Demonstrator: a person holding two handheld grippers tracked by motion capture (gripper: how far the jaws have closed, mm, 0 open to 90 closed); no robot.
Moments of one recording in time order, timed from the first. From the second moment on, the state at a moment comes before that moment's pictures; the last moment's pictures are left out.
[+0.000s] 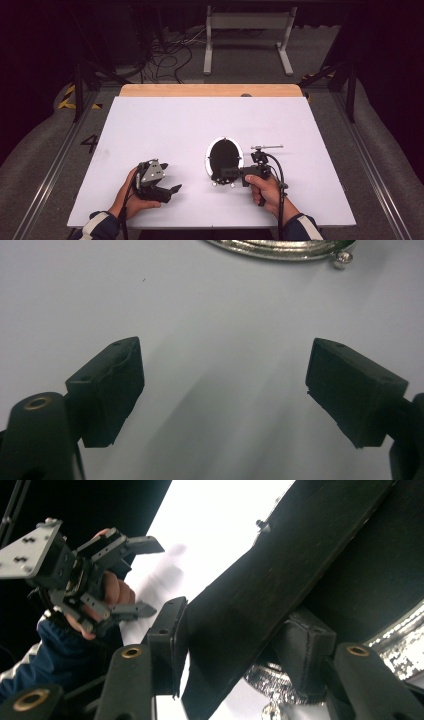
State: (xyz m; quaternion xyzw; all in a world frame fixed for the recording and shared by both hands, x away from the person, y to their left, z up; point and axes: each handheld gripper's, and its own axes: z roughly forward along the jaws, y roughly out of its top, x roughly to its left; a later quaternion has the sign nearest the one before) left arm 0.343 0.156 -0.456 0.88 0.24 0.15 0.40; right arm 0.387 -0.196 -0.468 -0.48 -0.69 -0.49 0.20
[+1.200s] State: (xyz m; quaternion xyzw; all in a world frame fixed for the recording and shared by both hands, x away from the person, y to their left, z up) left arm 0.417 0.087 -0.463 0.85 0.25 -0.05 0.46; right arm 0.372 -0.194 -0.462 -0.37 -0.75 -0.53 0.09
